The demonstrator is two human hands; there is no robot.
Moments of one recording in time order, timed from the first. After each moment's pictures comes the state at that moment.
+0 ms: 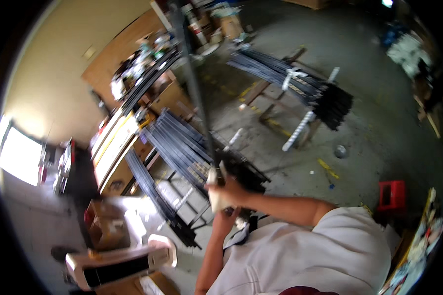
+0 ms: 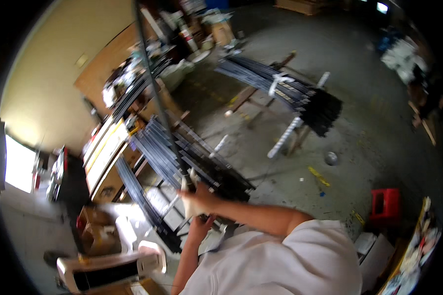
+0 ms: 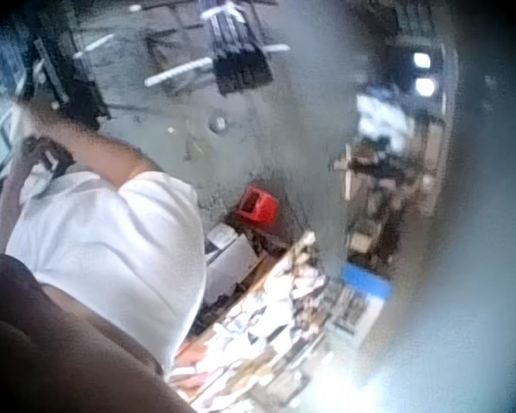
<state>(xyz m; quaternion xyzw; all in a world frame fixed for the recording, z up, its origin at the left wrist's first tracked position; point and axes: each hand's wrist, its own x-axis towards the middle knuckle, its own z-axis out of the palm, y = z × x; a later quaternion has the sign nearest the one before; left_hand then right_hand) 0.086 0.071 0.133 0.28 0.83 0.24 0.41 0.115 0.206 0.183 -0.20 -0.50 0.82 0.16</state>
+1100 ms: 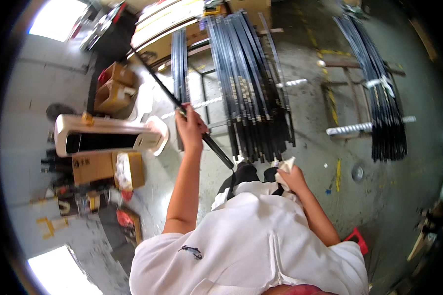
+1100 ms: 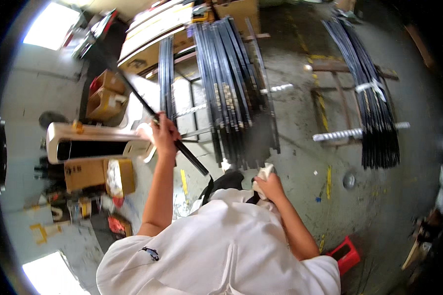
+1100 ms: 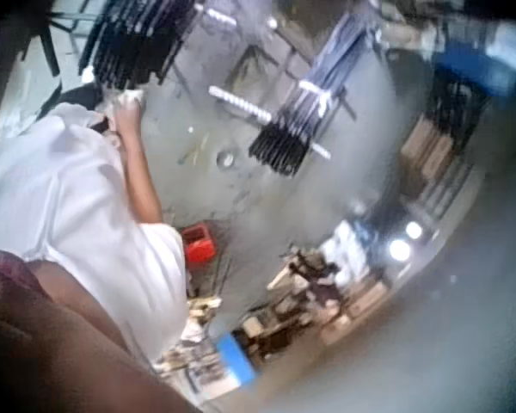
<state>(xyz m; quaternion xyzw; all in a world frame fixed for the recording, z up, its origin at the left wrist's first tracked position) 0.010 0.040 0.180 -0.05 0.67 0.74 0.01 0.254 0.246 0.055 -0.31 -0.76 0.57 -0.11</state>
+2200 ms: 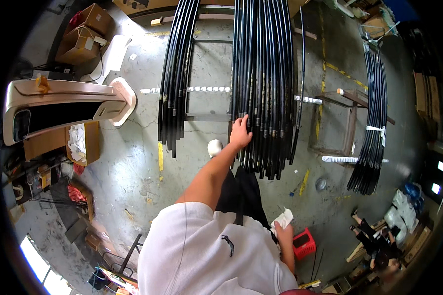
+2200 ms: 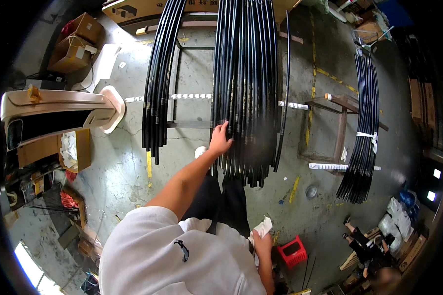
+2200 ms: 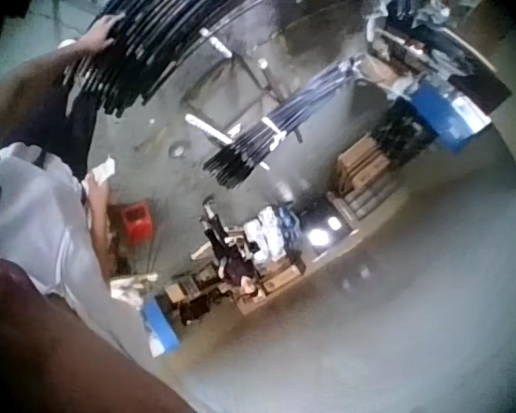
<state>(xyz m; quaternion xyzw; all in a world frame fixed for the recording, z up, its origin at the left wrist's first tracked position) -0.040 0.044 -0.158 0.07 0.88 0.42 0.20 0.283 0.141 0.087 -0.53 -0.70 0.45 -0.18</state>
